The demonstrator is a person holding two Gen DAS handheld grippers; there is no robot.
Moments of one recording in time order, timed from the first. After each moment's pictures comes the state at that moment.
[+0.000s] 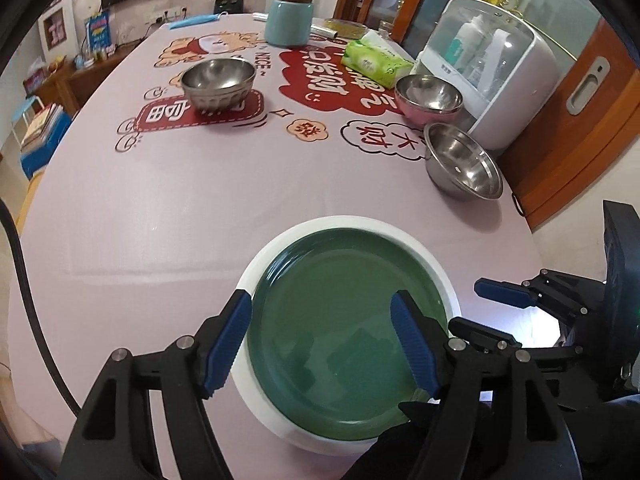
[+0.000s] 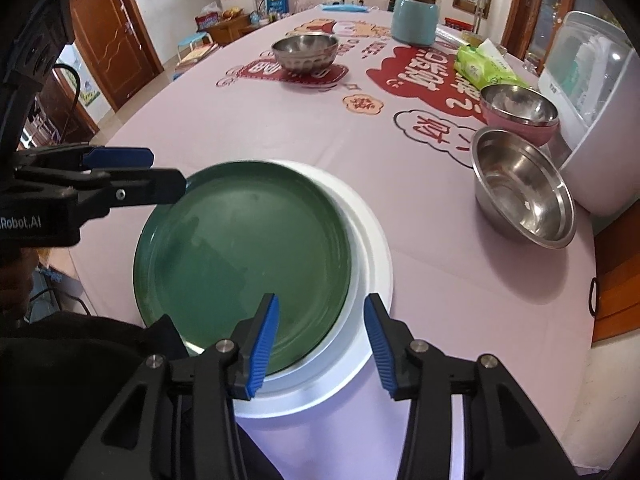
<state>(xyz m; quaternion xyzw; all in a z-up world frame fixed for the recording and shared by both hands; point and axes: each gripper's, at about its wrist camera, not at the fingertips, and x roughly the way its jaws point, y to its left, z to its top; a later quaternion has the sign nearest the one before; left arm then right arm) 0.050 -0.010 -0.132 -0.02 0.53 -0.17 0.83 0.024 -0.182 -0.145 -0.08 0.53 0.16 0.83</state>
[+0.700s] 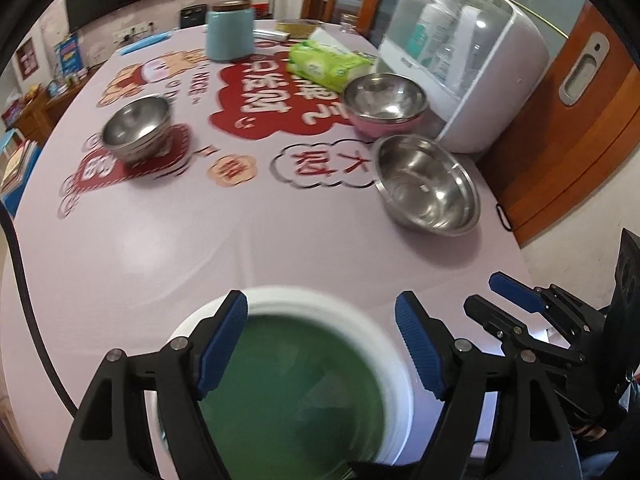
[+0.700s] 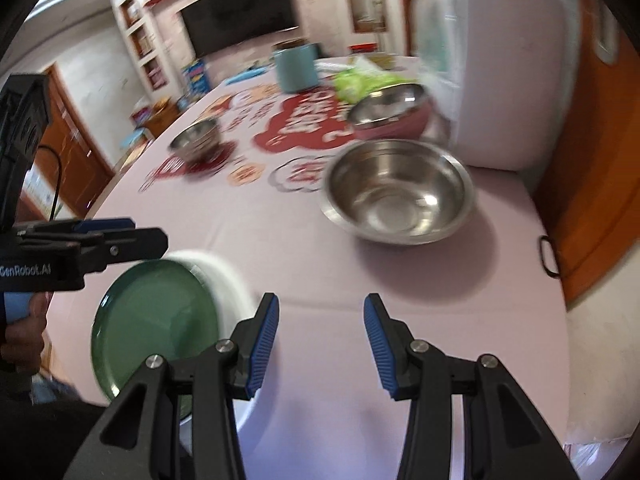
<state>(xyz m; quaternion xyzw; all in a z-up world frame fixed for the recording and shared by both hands) 0.104 -0.117 -0.126 0.01 0.53 -0.20 0.82 0.044 -0.300 -0.137 0.06 0.45 0.04 0.89</state>
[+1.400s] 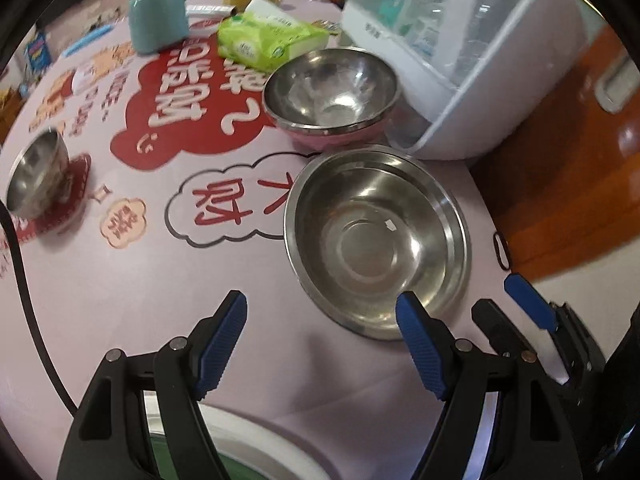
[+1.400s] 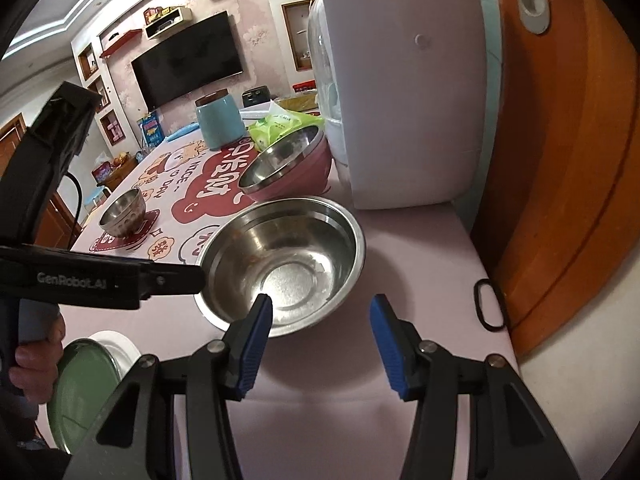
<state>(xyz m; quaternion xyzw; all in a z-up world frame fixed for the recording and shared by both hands) 0.188 -0.227 -0.168 0.01 0.58 -0.22 0.79 0.082 -0.375 -0.148 0.09 0.39 -0.02 0.92</state>
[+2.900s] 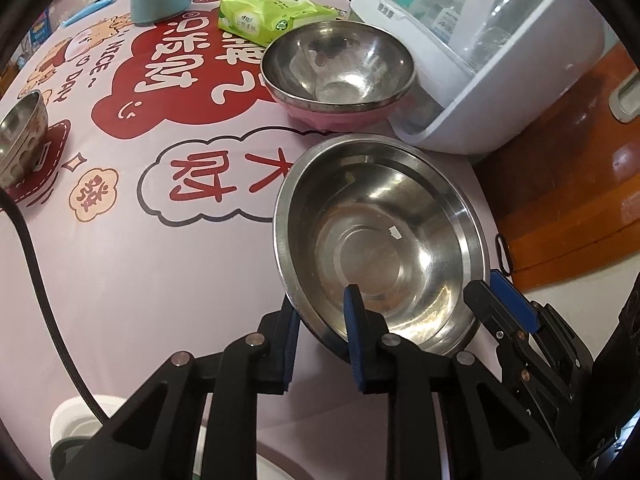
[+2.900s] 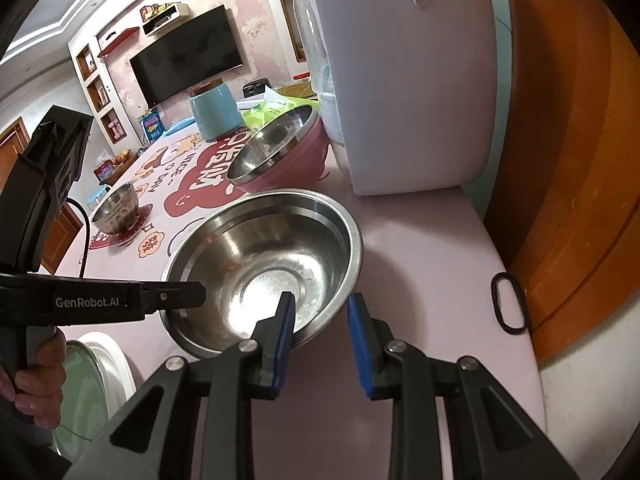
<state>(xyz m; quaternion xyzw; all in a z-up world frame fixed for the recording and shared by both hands) 0.192 -0.230 -0.199 -0.02 0.58 -0.23 0.78 0.088 -0.383 -0.164 0.10 0.40 -0.02 0.91</state>
